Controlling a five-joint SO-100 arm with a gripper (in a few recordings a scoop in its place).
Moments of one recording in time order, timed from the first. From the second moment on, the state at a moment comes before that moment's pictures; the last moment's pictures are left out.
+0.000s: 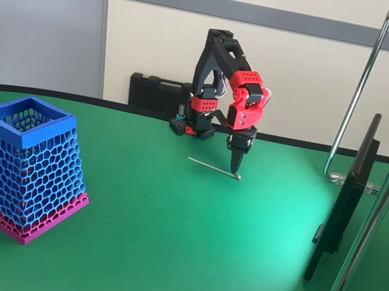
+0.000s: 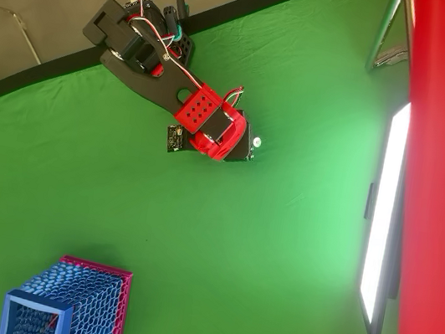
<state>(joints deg) -32.8 83.8 110.0 61.3 46.4</state>
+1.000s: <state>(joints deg) -33.6 82.1 109.4 60.7 46.3</state>
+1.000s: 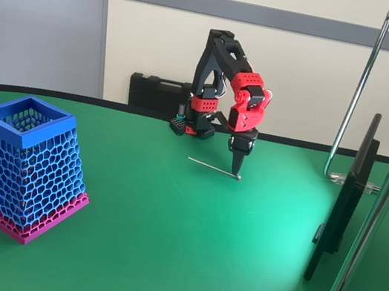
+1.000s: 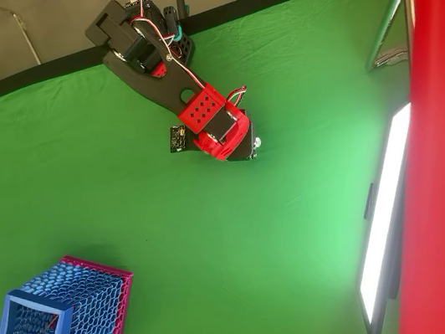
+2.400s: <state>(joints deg) -32.0 75.9 106.3 61.1 47.4</state>
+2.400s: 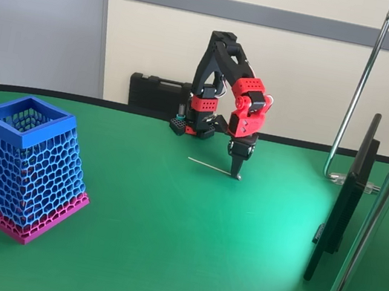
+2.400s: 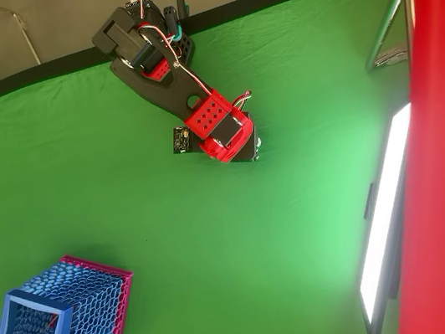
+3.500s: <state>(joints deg) -33.3 77.1 104.7 65.8 48.2</state>
